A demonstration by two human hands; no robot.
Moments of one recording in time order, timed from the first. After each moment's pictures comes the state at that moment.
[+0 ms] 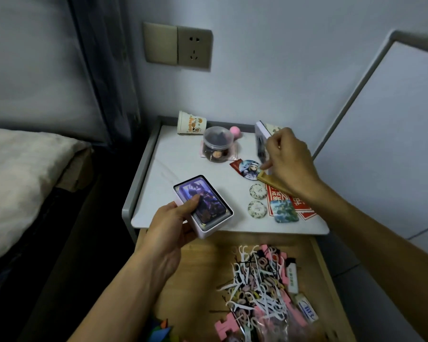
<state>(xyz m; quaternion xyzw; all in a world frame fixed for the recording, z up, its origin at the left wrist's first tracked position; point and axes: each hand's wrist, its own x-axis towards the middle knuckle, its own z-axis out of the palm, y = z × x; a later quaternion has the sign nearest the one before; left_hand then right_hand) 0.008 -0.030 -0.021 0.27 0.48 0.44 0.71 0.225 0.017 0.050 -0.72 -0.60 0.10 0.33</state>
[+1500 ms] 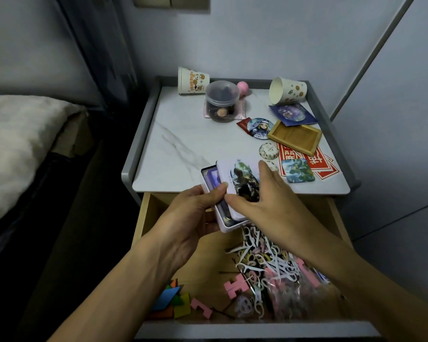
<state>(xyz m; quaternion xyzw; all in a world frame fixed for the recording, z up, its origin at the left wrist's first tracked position) 0.025 -0.064 -0.042 0.31 0.46 0.35 0.76 0.177 -0.095 -0.011 -0.70 -0.61 0.30 0.21</state>
